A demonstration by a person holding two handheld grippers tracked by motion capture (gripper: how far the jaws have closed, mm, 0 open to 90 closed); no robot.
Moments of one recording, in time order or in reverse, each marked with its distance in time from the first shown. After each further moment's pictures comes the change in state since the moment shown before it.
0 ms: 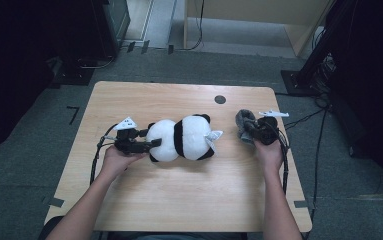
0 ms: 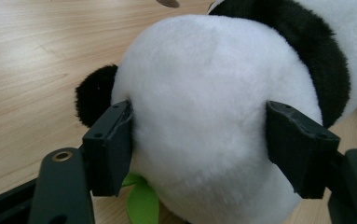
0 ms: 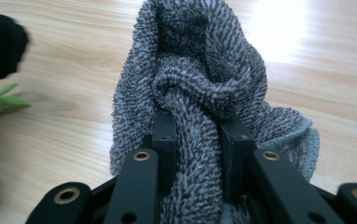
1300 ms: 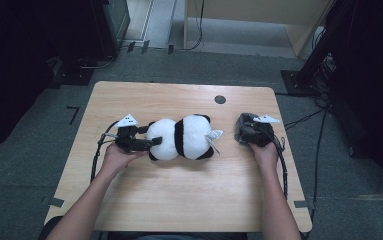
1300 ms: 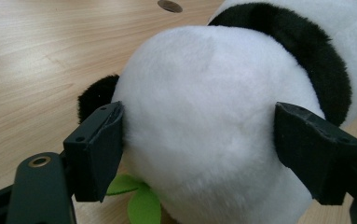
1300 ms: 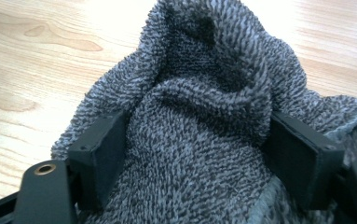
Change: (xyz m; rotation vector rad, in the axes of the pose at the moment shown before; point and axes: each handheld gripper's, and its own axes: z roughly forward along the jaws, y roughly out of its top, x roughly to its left) left arm 0.000 0.009 0.001 0.004 0.015 0.024; right arm -0.018 -0.029 0.049 -0.048 -0.117 -0.087
